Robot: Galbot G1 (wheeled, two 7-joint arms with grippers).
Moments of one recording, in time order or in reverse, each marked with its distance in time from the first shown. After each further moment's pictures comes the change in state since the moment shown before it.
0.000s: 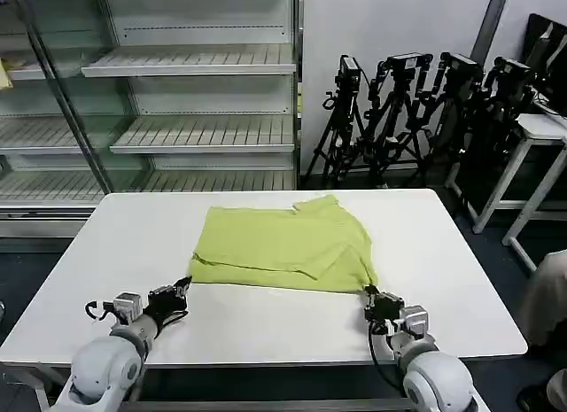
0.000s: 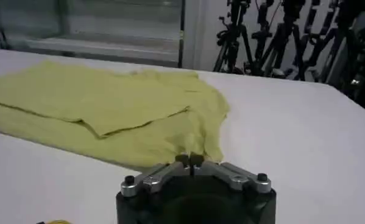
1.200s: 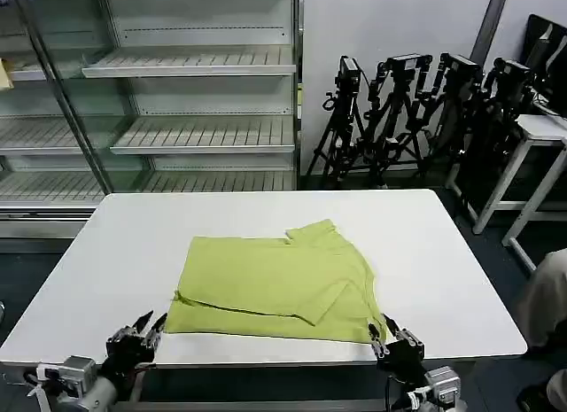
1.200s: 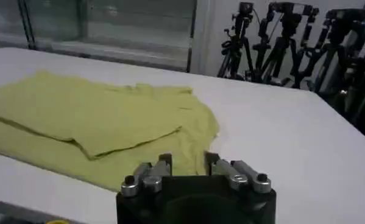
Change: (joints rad) left arm 0.354 0.004 -0.230 -0.287 0.037 -0.059 0.023; right arm -0.180 0.004 0.064 0.179 -0.035 0.020 -0.002
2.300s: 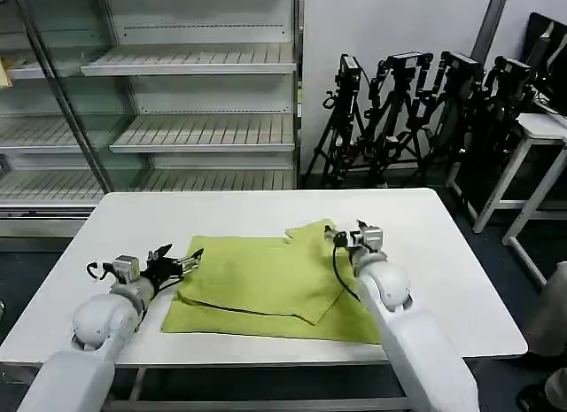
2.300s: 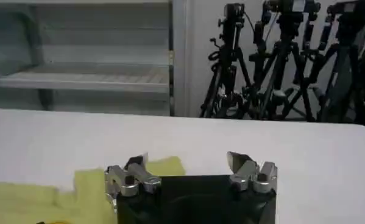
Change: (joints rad) left arm -0.750 0.075 0.359 0.638 -0.102 0.041 0.038; right arm 0.952 0.244 -0.291 -0.871 0.147 -0.075 0.126
